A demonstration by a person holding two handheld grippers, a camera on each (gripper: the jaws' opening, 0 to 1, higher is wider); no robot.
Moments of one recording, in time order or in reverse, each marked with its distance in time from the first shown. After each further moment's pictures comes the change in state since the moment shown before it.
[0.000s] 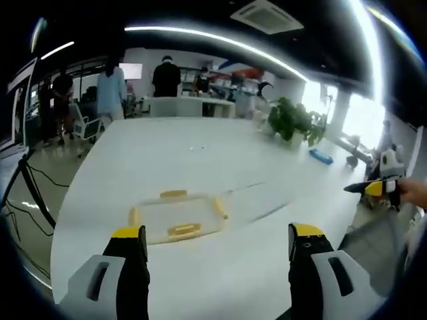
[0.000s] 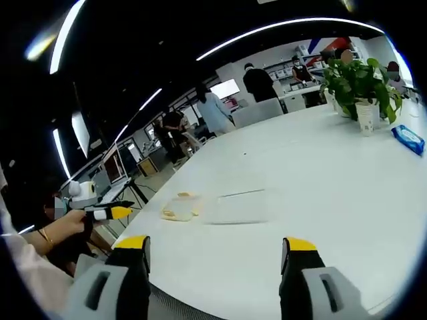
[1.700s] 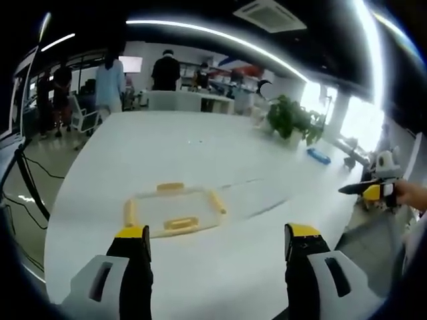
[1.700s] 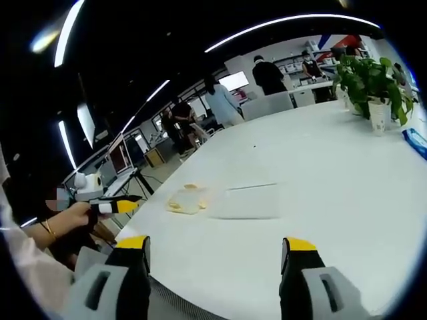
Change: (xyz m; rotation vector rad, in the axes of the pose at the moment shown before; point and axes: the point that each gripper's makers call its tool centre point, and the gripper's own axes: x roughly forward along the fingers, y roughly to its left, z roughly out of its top) left arm 0.005 0.002 -0.009 -0.033 0.023 -0.021; right arm 0.014 0.010 -0.008 -0.030 0.055 0.048
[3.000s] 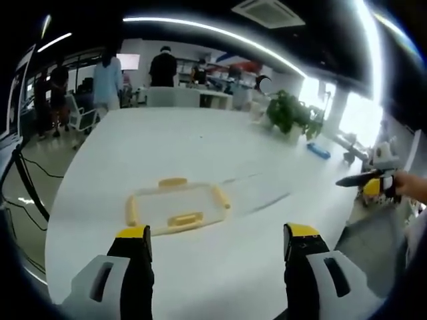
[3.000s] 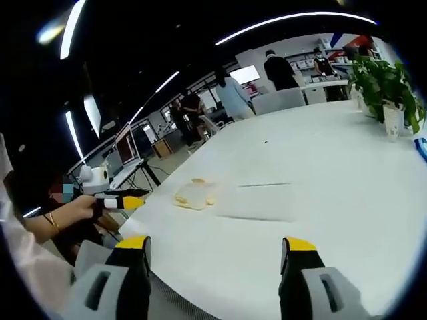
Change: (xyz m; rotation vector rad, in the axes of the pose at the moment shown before) left arm 0.005 0.011 -0.008 0.015 0.035 -0.010; right arm 0.020 0.011 0.000 -0.053 0.067 0.055
